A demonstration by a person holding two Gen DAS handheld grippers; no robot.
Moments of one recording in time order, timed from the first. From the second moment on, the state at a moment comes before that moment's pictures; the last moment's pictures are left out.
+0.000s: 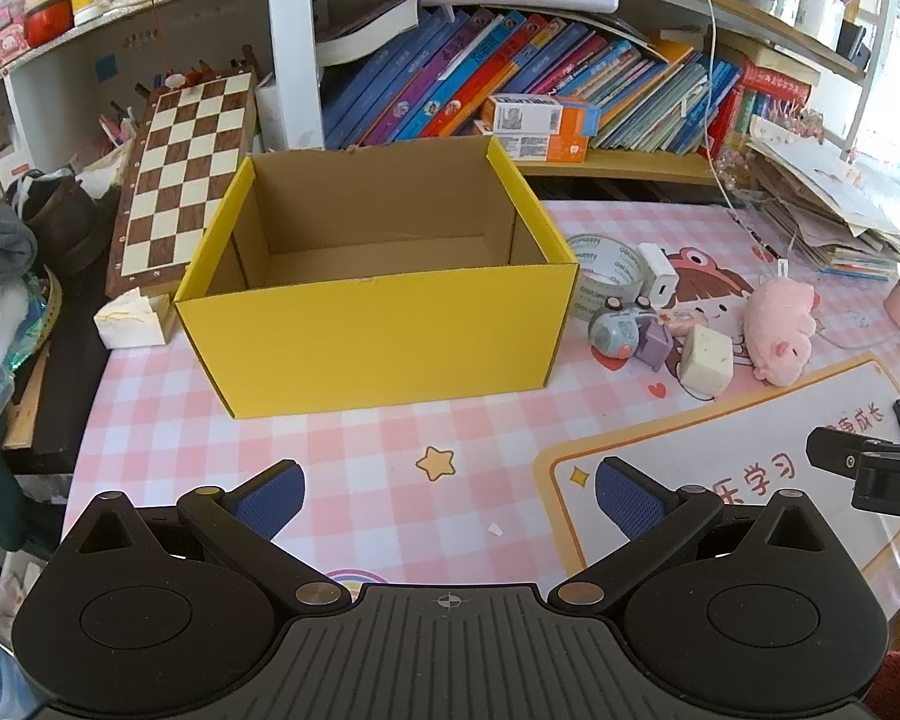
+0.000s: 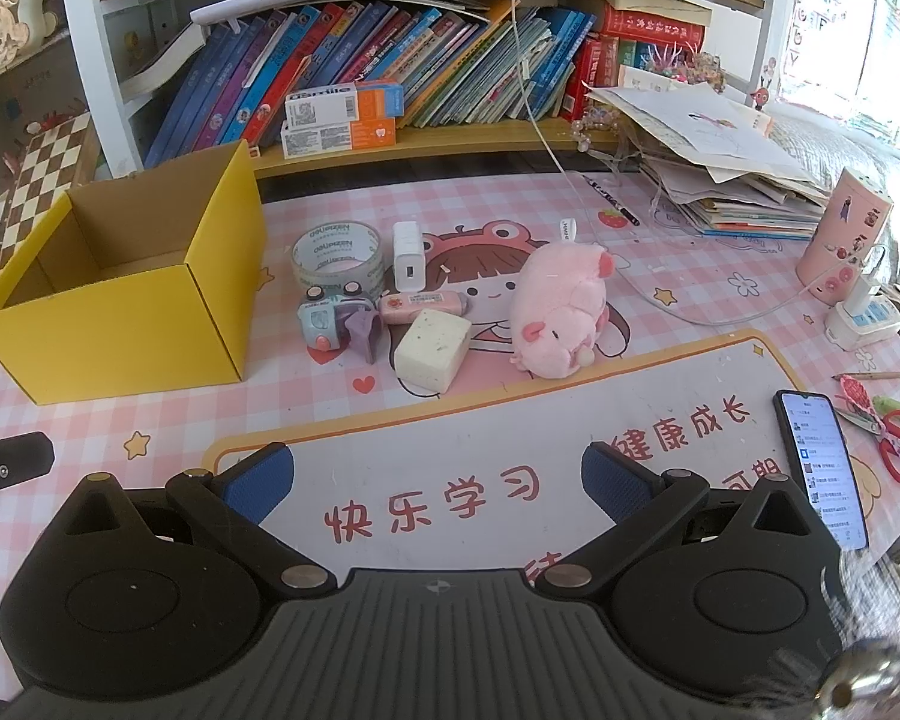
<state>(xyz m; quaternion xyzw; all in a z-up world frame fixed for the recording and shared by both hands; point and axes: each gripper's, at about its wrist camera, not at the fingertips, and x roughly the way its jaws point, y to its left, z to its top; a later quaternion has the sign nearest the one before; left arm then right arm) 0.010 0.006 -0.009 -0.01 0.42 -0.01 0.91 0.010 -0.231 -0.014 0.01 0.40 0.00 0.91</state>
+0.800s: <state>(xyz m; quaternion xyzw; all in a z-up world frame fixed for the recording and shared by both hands) 0.025 -0.006 -0.022 -0.02 0.44 -0.02 0.90 0.035 -0.234 -0.028 -0.01 0.43 0.02 0.90</state>
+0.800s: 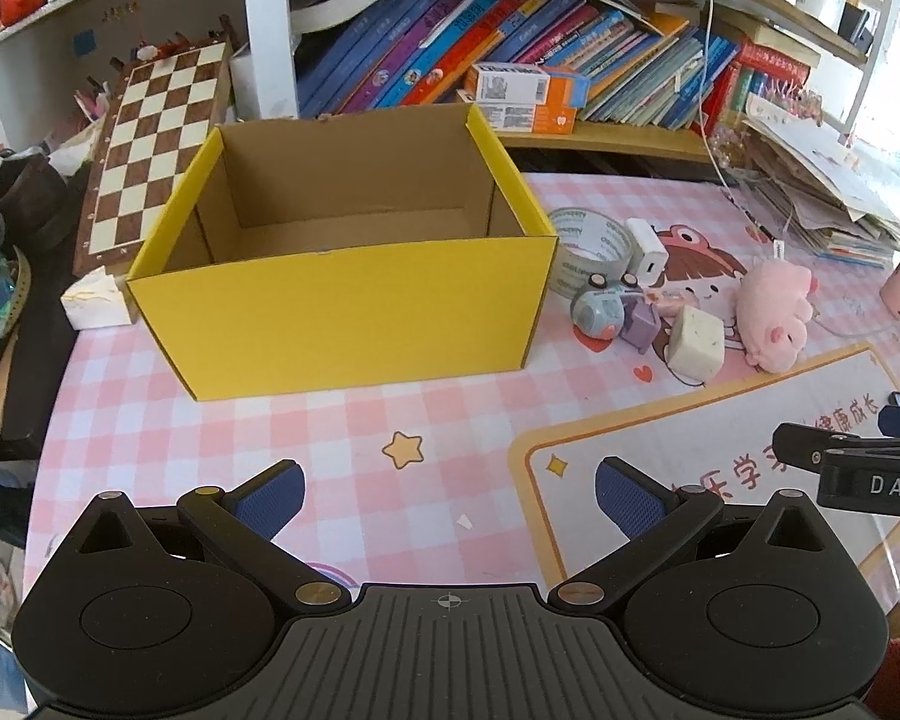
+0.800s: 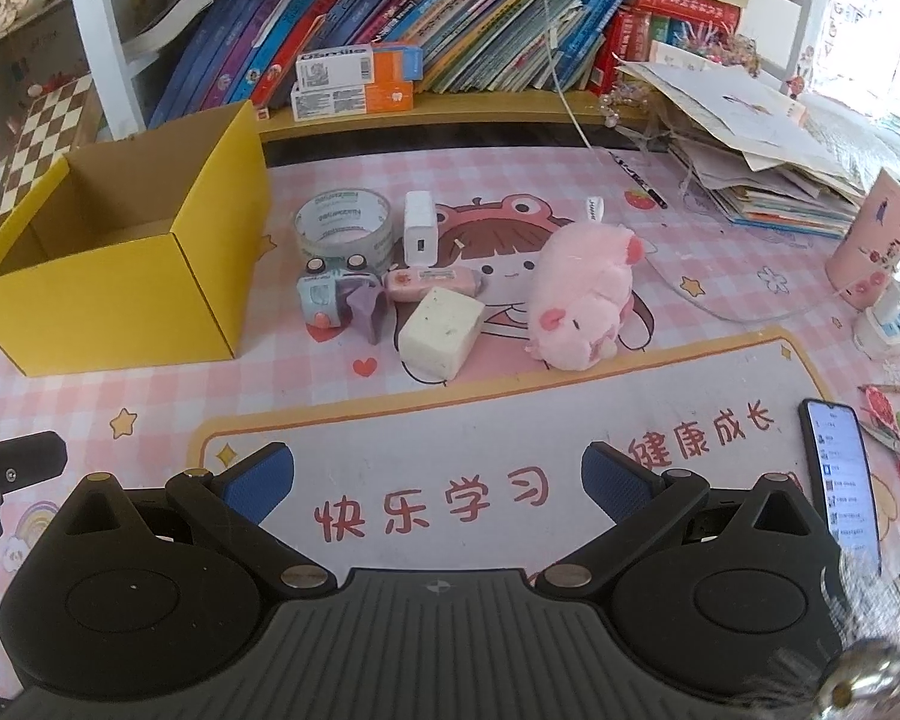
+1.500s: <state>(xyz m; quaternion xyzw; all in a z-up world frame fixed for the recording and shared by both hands) 0.020 -0.017 -0.019 -0.02 0.43 -0.02 0.90 0.035 -0.248 -0.023 -0.02 0.43 0.01 0.90</state>
